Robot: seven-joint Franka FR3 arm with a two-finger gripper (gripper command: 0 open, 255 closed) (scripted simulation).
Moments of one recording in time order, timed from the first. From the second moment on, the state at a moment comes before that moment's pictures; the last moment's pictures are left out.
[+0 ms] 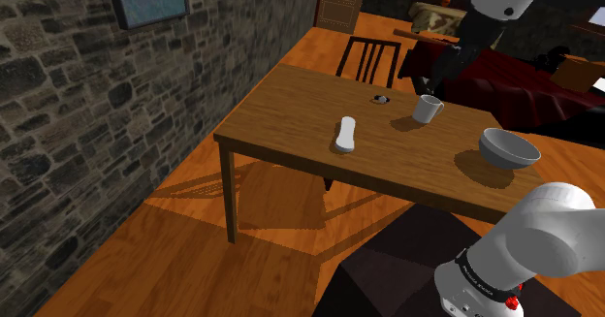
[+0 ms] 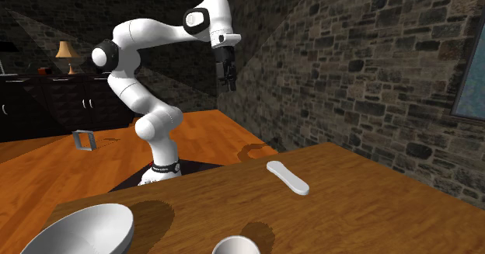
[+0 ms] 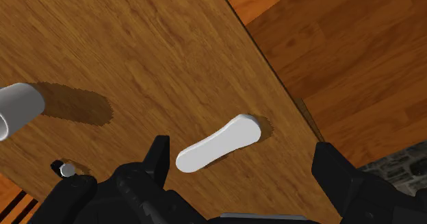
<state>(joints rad) 0.01 -0.81 0.04 -2.28 -0.07 1.62 0.03</state>
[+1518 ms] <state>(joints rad) -0.14 -0.12 0.11 -2.19 -0.01 2.10 0.58</state>
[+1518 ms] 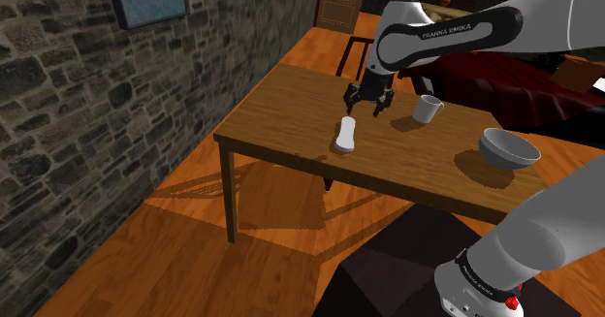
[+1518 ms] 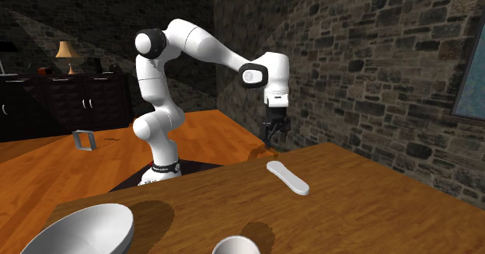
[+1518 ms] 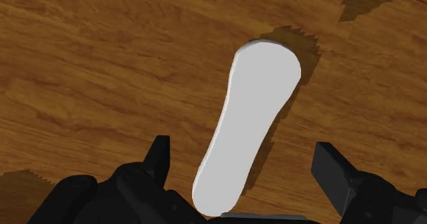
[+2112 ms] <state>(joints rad) -0.16 0.12 0.09 -2.10 0.01 2.23 0.72</state>
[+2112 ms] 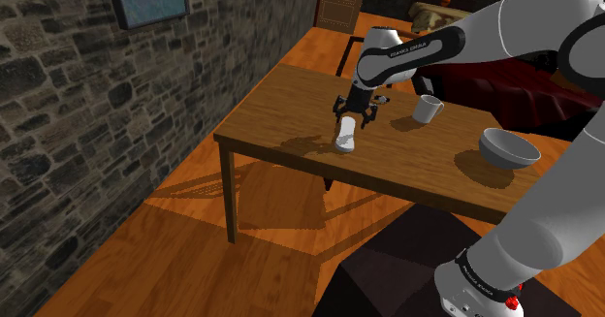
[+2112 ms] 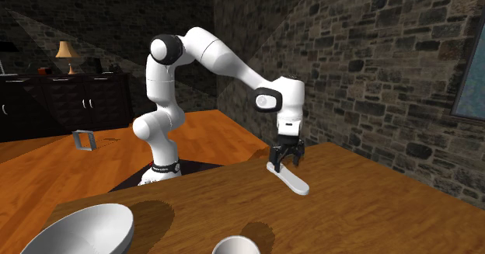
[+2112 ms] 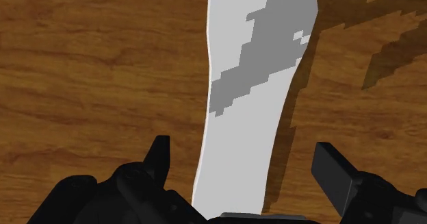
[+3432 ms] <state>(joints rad) -0.16 0.17 0.09 -2.12 0.00 2.29 0.73</state>
